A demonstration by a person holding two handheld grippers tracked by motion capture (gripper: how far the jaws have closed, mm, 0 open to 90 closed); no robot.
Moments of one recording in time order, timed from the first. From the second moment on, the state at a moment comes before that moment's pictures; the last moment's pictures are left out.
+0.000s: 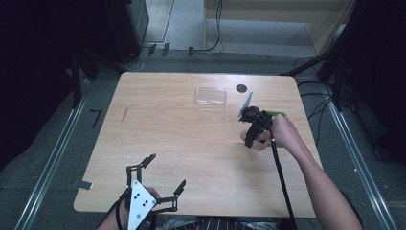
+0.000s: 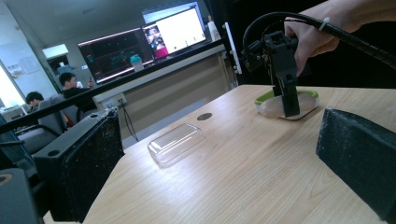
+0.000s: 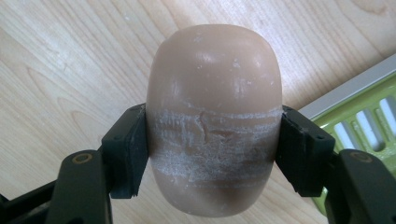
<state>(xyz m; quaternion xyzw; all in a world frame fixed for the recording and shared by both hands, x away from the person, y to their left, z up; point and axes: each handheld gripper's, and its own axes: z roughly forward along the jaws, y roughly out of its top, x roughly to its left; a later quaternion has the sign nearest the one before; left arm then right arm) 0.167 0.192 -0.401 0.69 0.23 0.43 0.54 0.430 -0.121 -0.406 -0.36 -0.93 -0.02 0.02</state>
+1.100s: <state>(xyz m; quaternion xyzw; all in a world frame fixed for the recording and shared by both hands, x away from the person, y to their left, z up) 0.167 0.193 -0.401 0.69 0.23 0.43 0.54 0.452 -0.142 -0.387 -0.39 -0.92 -0.05 0.01</state>
